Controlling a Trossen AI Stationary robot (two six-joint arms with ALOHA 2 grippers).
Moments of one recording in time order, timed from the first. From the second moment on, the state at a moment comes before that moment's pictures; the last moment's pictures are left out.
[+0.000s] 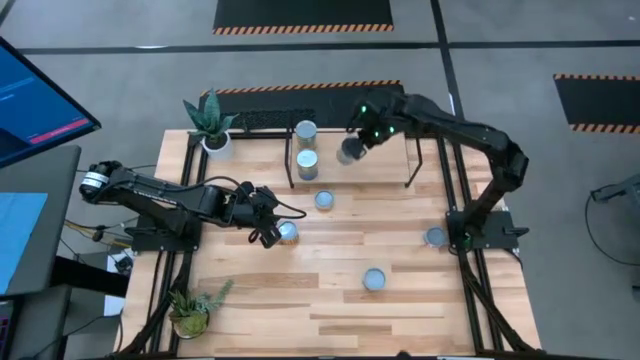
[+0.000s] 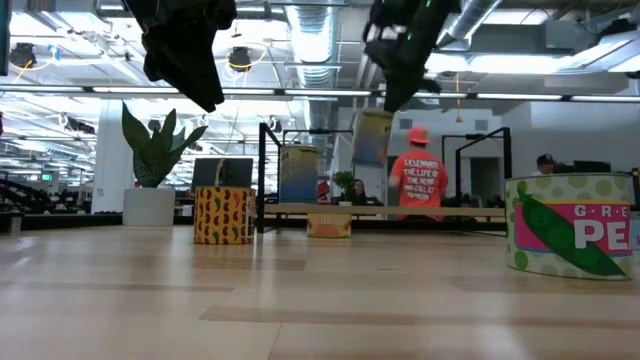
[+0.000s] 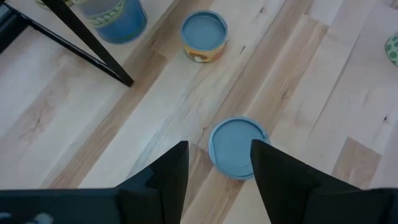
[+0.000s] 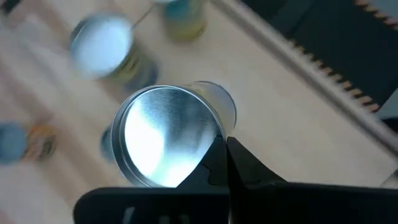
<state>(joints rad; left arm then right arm) -0.18 1.29 1.03 -0.80 -0.40 -0.65 -0.50 1.68 1.67 -1.01 0.06 0.30</state>
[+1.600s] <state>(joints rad) -0.18 1.29 1.03 -0.80 -0.40 -0.65 -0.61 2.09 2.07 -1.10 -0.04 0.12</state>
